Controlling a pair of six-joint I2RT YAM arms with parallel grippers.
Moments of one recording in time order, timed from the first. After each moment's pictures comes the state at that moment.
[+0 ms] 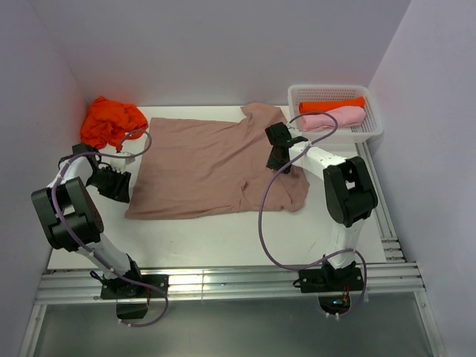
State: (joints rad) left arm 0.39 1.69 1.12 -0.84 0.40 0.79; right arm 0.38 1.86 1.29 -0.52 0.29 0.72
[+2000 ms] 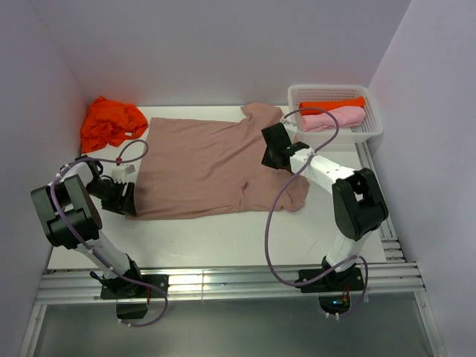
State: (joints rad) left arm 0.42 1.73 1.04 -0.91 0.43 0.69; right arm 0.46 1.74 1.20 -0.37 0.30 0.69
